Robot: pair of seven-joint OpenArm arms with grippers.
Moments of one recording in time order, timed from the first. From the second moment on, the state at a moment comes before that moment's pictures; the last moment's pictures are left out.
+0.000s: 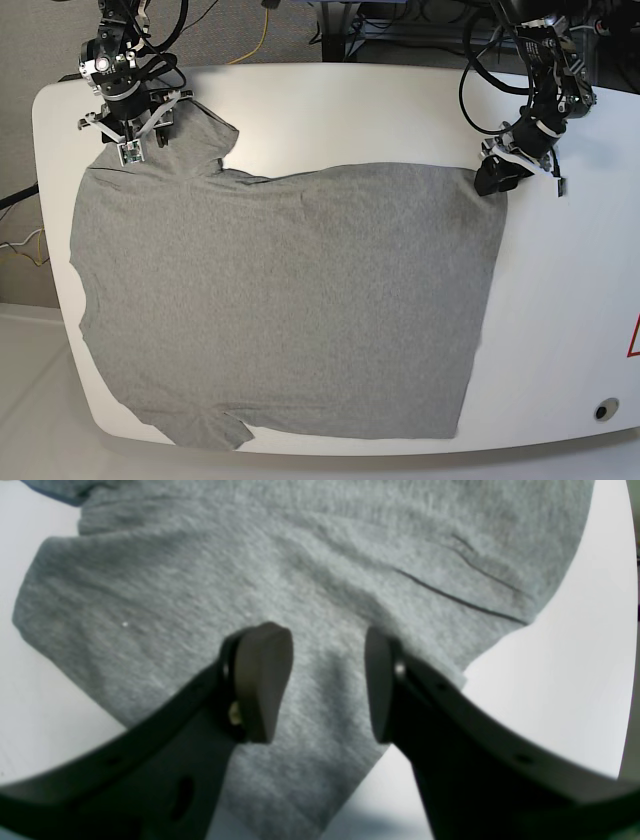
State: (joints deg) left arm 11.3 -7.1 -28.9 83.4 -37.8 -30.5 41.1; right arm -26.6 9.2 22.7 105.2 2.3 24.3 -36.4
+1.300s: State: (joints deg) left arm 11.5 -6.3 -28.1 84.8 -36.1 -30.5 43.1; right arm -26.5 9.2 22.8 105.1 2.3 24.3 -36.4
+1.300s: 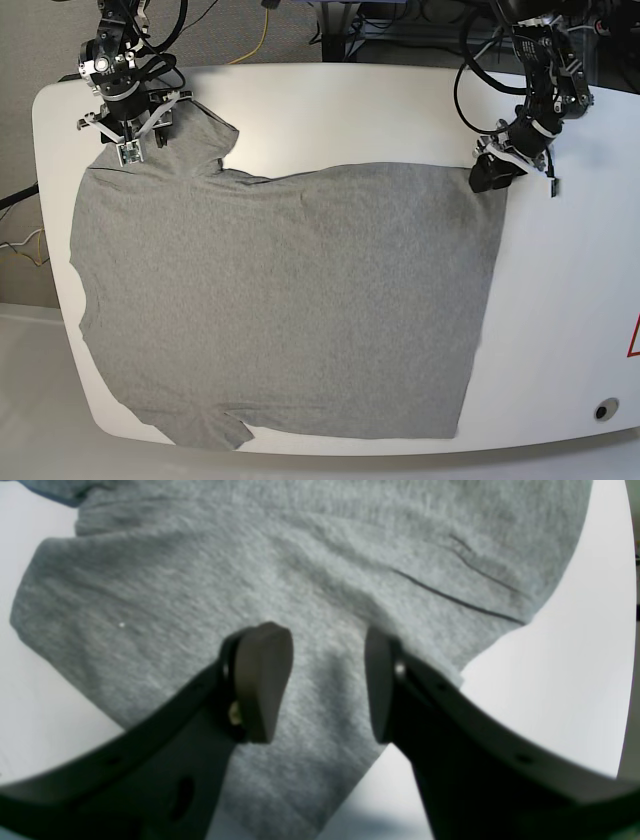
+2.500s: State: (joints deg) left arm 15.1 -5.4 -27.9 96.3 -33.4 -29.7 45.0; right arm -25.7 5.6 21.8 101.2 3.0 24.1 -36.2
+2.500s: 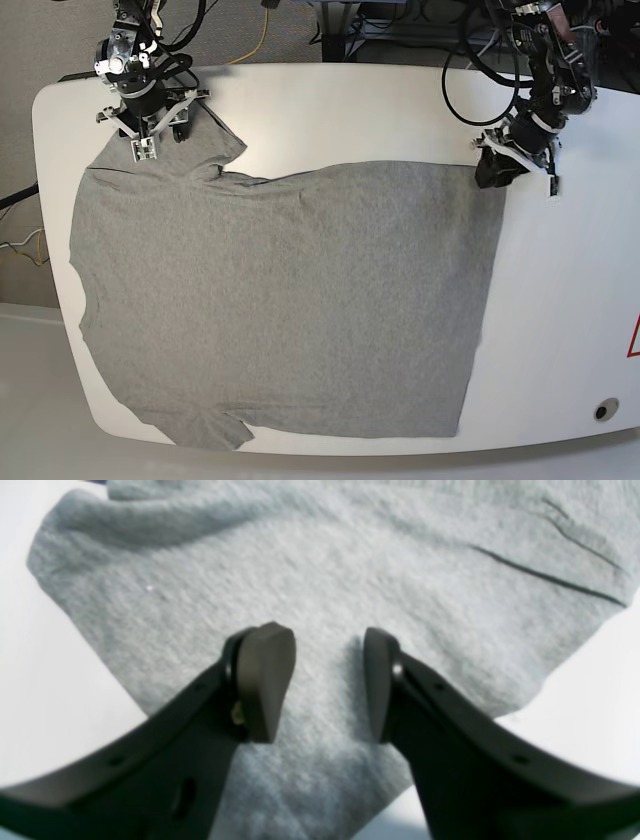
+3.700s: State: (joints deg) left arm 15.8 -8.4 -33.4 100.7 -33.7 -18.9 45.0; right arm -25.6 8.1 24.2 110.7 1.8 24.1 -43.9
